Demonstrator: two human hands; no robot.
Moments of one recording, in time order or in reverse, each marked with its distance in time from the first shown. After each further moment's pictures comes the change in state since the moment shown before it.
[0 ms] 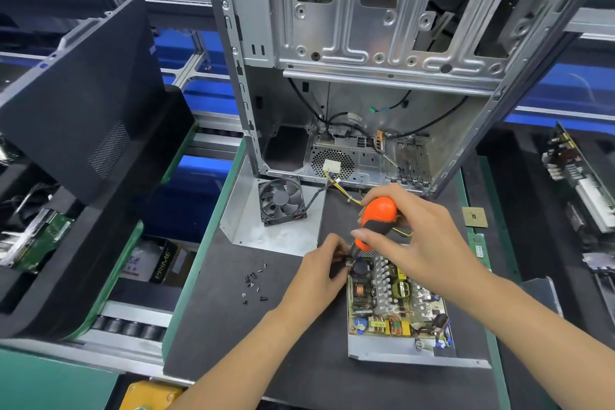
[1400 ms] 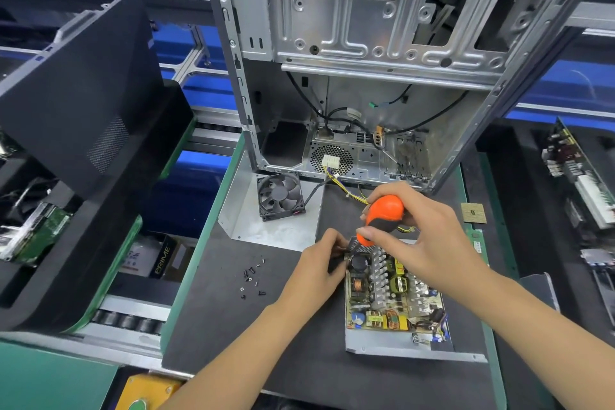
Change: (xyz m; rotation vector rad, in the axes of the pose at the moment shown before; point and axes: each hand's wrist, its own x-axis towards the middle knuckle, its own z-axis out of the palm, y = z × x) left_hand -0.002 0.004 0.000 -0.010 0.018 0.020; right_hand -0.005 -0.003 -0.004 0.068 0.018 0.006
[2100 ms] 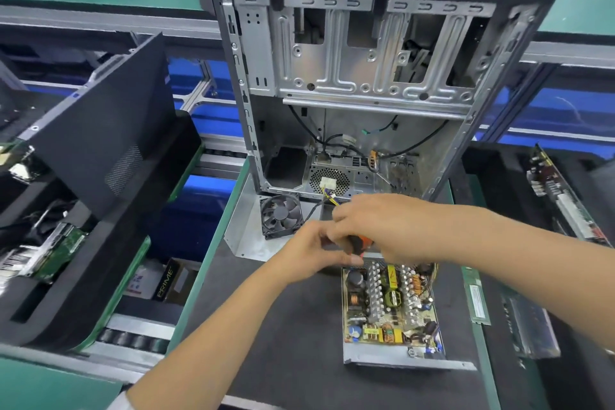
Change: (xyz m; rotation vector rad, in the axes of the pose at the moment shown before) left_hand 0.033 0.068 -0.057 -0.293 -0.278 0.040; right_hand 0.060 -0.060 -0.025 -0.750 -0.877 -0.233
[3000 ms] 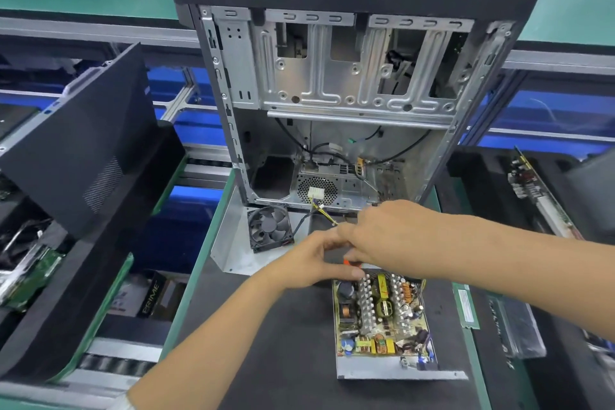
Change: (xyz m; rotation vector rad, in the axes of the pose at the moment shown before) left_hand 0.017 0.012 0.004 -0.077 -0.175 -0.014; right_hand -0.005 0.003 0.000 -0.210 -0.074 0.240
